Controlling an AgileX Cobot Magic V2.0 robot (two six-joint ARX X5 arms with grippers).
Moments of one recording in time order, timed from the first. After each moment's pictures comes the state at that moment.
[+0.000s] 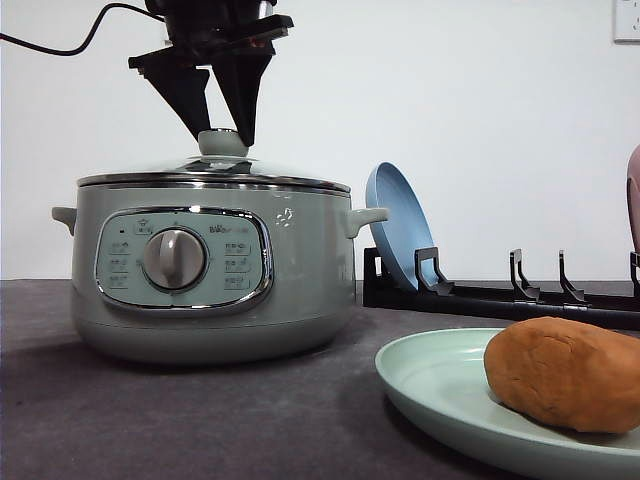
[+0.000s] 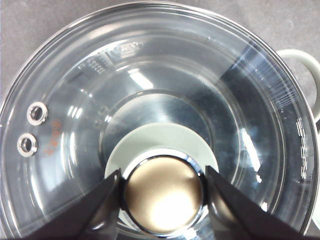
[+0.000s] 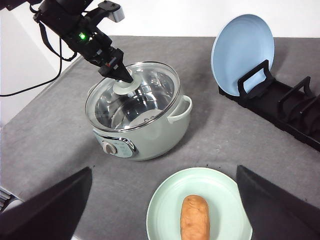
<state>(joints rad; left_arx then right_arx) -0.49 1.97 2.11 -1.31 0.01 0.01 0.66 0.58 1.34 -1.14 0.03 0.36</state>
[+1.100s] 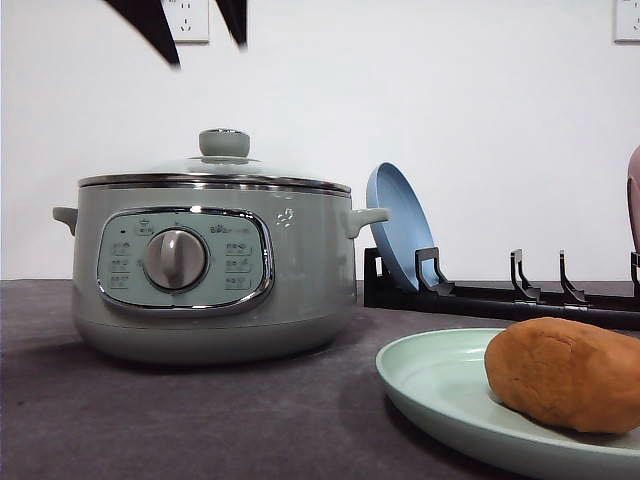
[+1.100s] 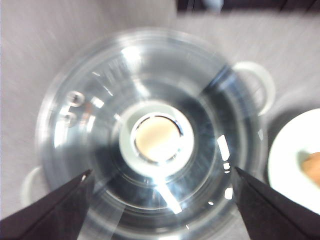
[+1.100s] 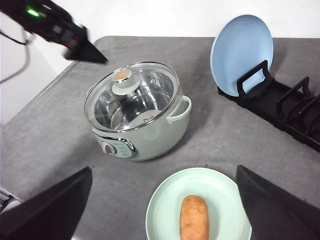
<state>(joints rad) -0.49 1.74 2.12 -1.35 0.03 0.01 0.66 0.58 1.34 -1.14 0.03 0.35</state>
